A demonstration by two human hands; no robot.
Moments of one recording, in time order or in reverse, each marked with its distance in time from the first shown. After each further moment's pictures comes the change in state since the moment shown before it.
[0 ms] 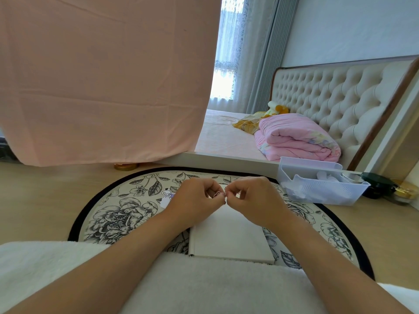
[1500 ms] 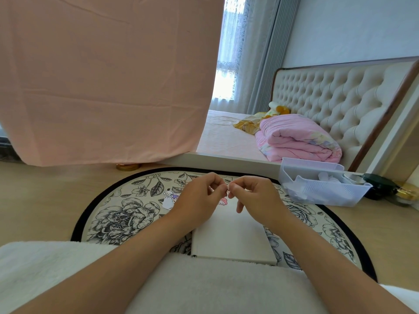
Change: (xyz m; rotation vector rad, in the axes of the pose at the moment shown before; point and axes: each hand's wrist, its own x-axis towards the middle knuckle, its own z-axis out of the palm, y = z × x) left_hand 0.001 0.005 0.004 -0.075 0.042 -0.043; right_hand 0.002 -0.007 0.002 0.411 0.000 0.291
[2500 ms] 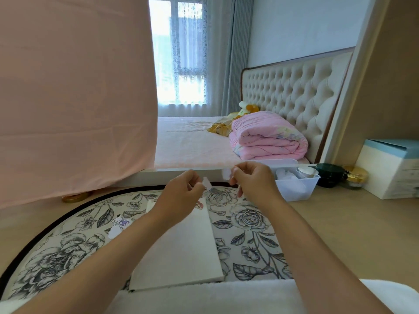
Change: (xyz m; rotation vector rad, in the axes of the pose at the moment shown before) left_hand 0.051 0.046 0.045 0.070 -0.078 0.008; right_hand 0.022 0.030 -0.099 0.143 0.292 0.156
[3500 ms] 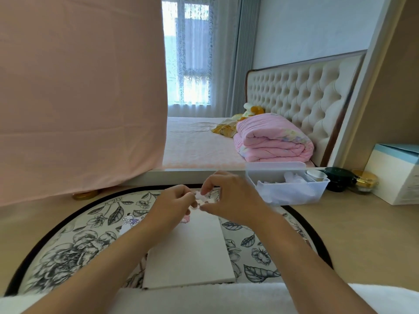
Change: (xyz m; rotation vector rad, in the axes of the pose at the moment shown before) left_hand -0.025 -0.012 -0.023 -0.209 -0.011 -0.251; right_hand -0.023 -0.018 0.042 -0.554 -0.298 -0.456
